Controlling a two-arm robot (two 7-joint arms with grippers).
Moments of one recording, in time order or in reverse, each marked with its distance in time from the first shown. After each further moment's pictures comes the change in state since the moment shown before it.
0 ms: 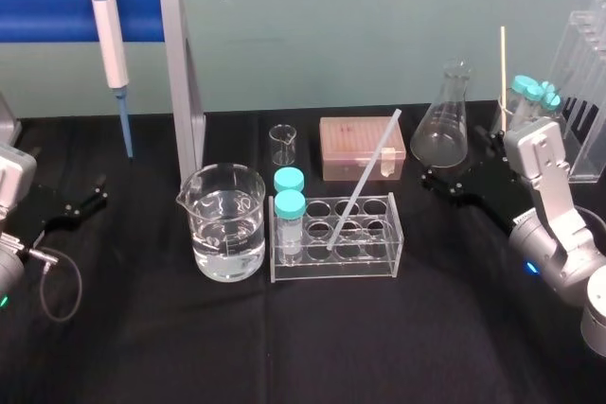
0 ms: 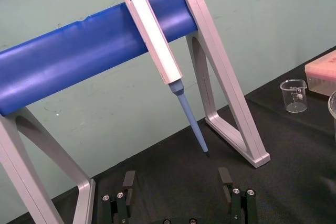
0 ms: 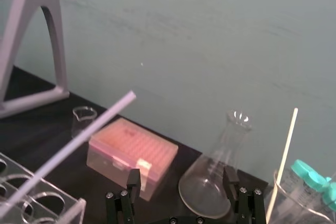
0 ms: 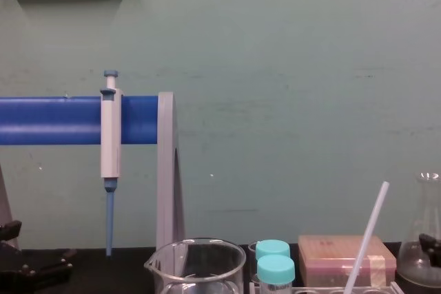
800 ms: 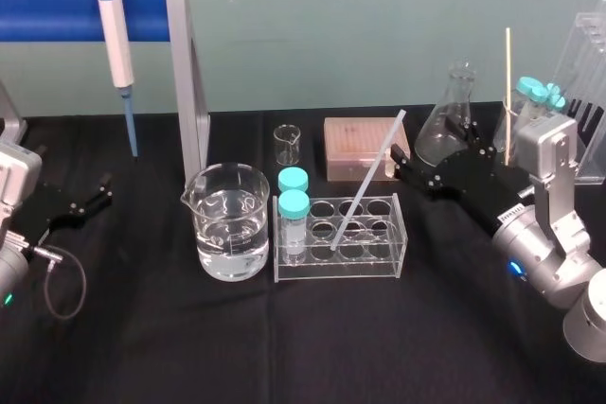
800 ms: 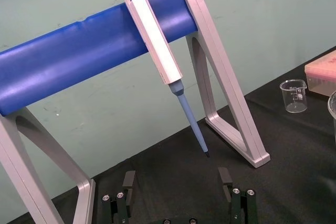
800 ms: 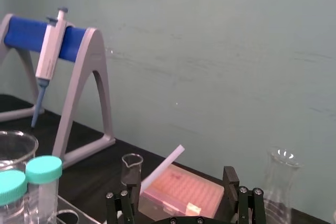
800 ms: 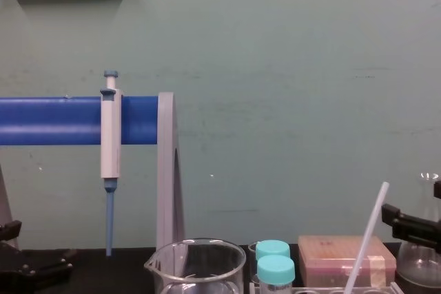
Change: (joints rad) left arm 0.000 0.000 0.000 0.000 0.000 0.000 0.000; right arm -0.031 -0.069 0.053 -0.035 0.084 -0.106 0.153
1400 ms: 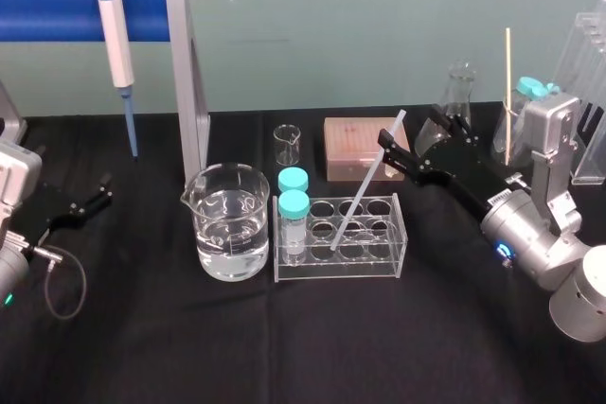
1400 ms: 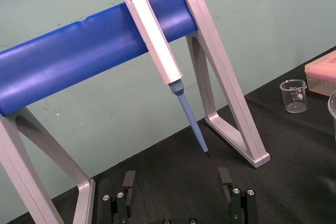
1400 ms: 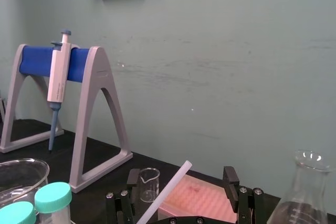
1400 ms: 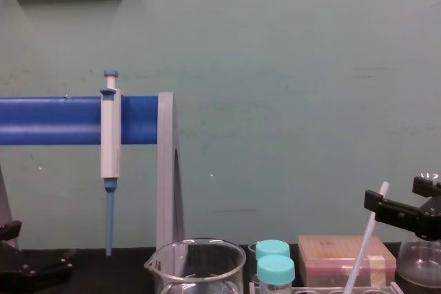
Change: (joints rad) left arm 0.000 0.000 0.000 0.000 0.000 0.000 0.000; right arm 0.061 -0.072 0.037 0.089 0.113 0.015 0.149
